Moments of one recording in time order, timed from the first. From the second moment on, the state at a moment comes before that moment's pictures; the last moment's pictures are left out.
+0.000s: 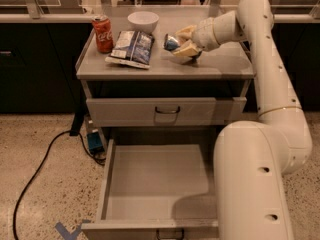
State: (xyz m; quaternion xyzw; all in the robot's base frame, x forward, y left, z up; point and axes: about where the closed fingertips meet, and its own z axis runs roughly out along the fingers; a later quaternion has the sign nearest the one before) arm 0.821 -0.079 0.855 -0.66 0.56 0.13 0.48
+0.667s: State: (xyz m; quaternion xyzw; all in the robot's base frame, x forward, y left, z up) arm 0.822 -0.080 0.854 -0.66 0.56 0.13 0.48
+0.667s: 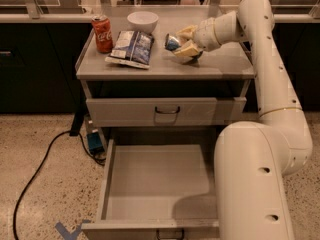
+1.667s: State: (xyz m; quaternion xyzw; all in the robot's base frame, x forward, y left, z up) arm 0.822 -0.080 0.854 -0.66 0.56 0.13 0.48
